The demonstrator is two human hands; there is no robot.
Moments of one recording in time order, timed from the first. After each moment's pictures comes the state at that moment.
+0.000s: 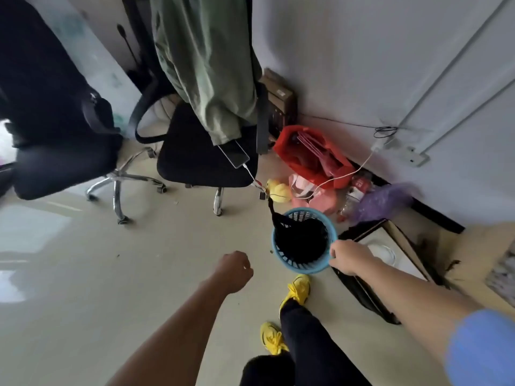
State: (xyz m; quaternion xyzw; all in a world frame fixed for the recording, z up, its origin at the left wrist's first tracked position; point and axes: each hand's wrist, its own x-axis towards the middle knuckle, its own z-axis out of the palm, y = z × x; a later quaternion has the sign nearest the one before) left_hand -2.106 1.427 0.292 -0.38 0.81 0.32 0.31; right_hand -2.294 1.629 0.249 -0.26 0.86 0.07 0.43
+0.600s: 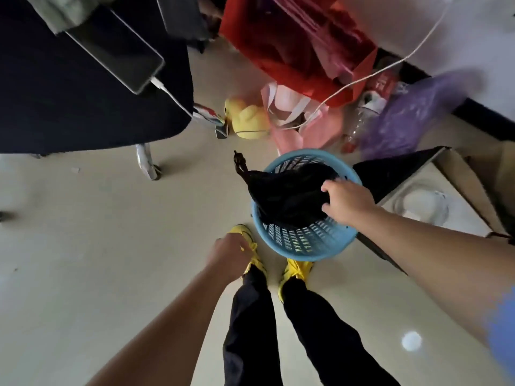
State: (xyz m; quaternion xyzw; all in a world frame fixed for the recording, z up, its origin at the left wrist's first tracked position) left_hand -2.211 1.367 -0.073 -0.38 0.73 0.37 0.43; right_hand -2.392 1.555 -0.097 -0.21 0.88 0.07 0.42
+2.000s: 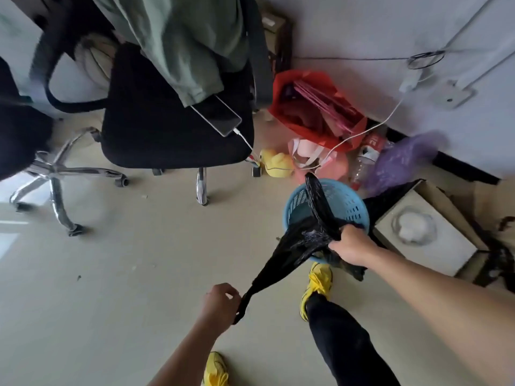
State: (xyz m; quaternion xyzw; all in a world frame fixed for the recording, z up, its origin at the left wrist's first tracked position) left_hand -2.039 1.336 0.058 -0.48 0.70 0.42 0.33; right_hand -2.267 1.540 0.048 -0.03 0.89 -0.10 0.45
